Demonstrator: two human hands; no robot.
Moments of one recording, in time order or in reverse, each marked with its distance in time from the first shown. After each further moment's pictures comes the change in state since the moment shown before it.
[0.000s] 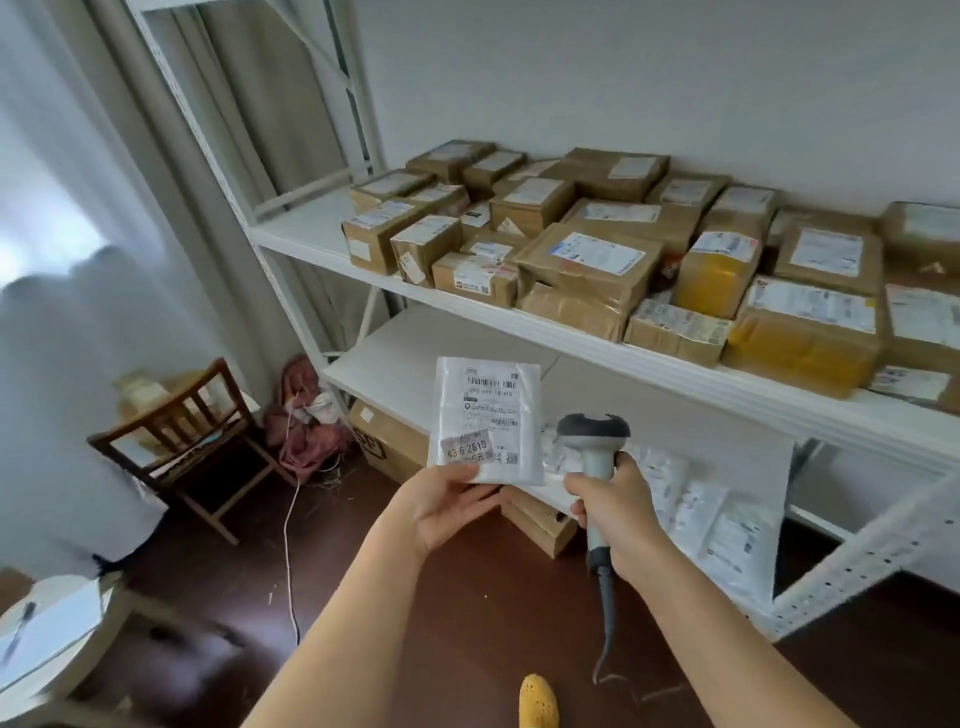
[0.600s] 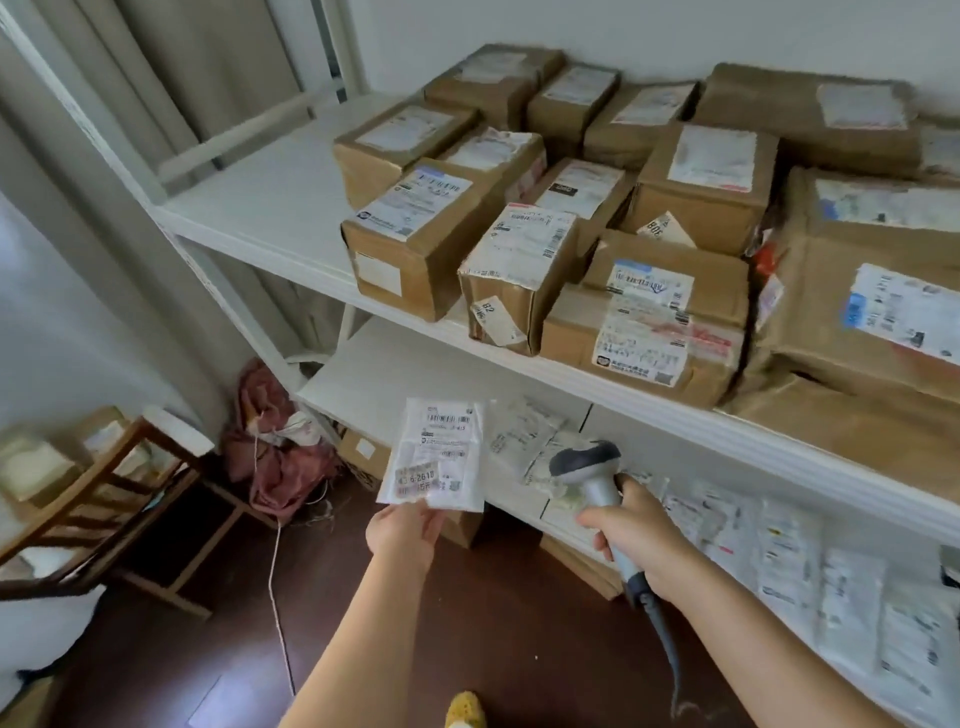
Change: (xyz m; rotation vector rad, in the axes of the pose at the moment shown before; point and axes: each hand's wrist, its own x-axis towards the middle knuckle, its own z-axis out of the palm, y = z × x) left_hand 0.334 0.218 -0.145 -0.005 0.548 0.028; right_hand 0.283 -0.045 0.235 -0.302 -0.065 0.263
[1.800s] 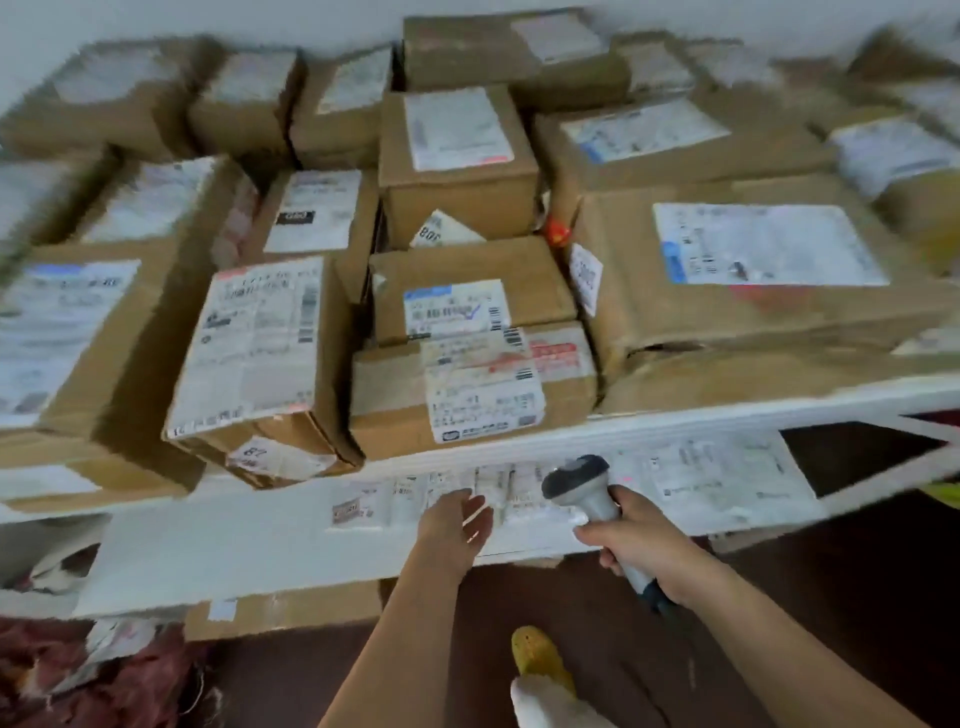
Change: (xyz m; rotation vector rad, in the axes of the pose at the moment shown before) left_hand 0.040 -0.067 0.184 0.578 -0.464 -0.328; right_hand 0.051 0.058 -0.049 0.229 0.216 0.204
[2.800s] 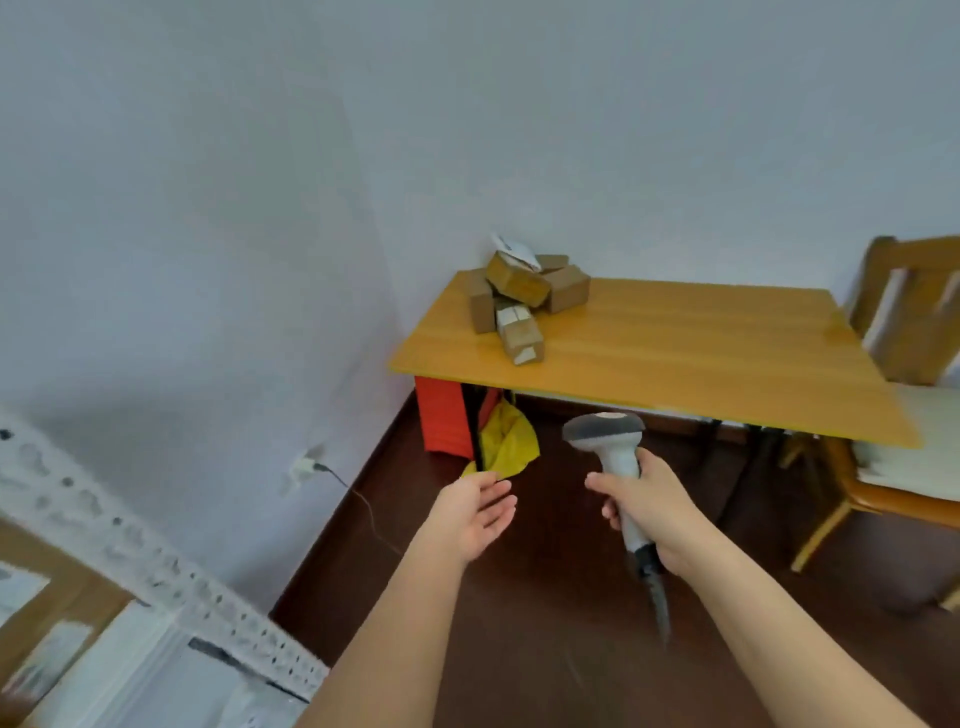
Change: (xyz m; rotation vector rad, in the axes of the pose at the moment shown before) left_hand -0.346 -0.552 0.608 1.123 -0.869 -0.193; right_hand -0.387 0.368 -0.575 0.951 1.169 -0.004
